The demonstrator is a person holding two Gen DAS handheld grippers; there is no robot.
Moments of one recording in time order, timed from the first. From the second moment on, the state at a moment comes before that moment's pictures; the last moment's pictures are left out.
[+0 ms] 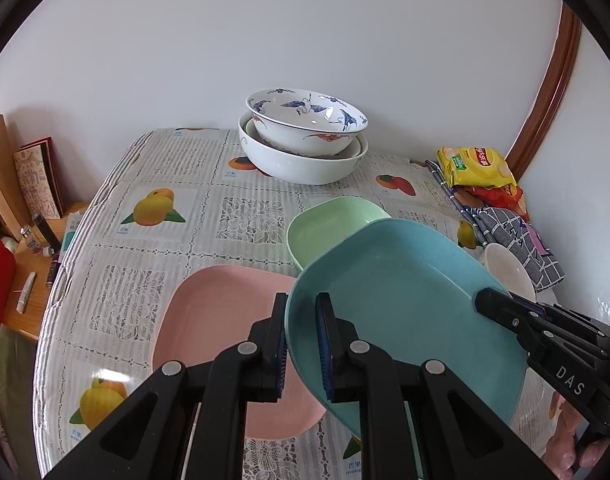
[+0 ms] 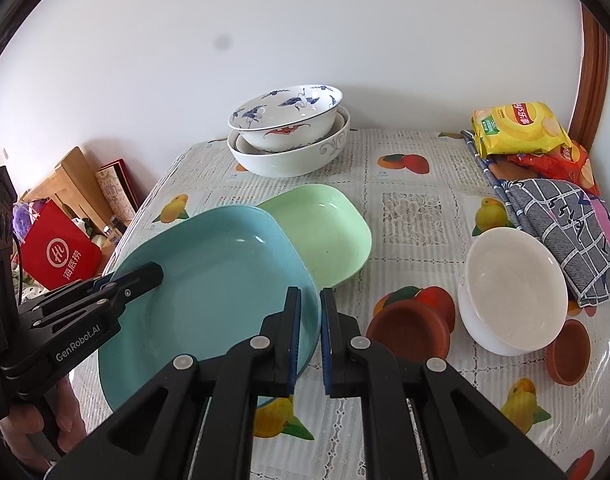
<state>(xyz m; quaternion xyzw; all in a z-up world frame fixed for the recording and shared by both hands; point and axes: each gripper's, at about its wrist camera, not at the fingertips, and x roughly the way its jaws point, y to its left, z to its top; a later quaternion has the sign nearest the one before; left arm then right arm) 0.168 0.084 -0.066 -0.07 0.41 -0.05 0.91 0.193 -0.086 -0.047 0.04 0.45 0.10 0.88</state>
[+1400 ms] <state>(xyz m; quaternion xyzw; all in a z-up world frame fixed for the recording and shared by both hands) 0.145 0.163 -0.126 -0.10 0.45 0.04 0.89 0.221 0.012 -0.119 -0.02 0.51 0.18 0.84</state>
